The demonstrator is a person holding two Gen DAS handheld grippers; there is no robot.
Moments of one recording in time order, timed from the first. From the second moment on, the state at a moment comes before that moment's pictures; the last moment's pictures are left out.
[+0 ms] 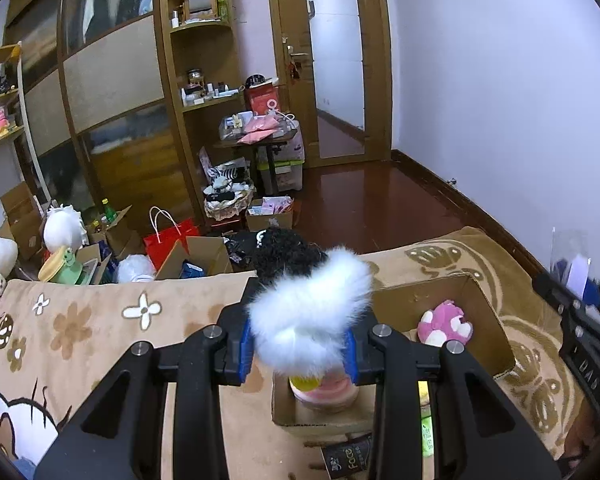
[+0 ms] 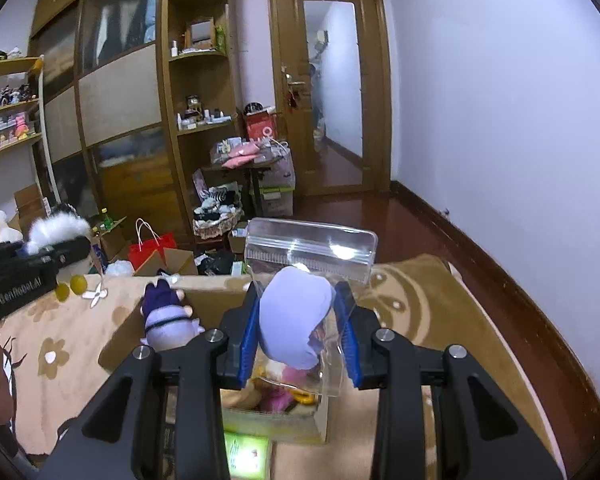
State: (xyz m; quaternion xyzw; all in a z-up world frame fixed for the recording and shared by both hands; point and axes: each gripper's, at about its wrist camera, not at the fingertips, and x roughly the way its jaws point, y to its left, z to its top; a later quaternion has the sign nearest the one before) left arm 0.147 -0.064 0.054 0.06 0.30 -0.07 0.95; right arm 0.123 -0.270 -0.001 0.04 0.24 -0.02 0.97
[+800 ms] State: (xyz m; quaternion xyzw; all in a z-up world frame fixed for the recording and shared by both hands) left arm 0.184 -0.064 -0.037 0.05 0.38 -0.11 0.92; right arm 0.166 -0.239 -0.064 0.01 0.32 0.03 0.95
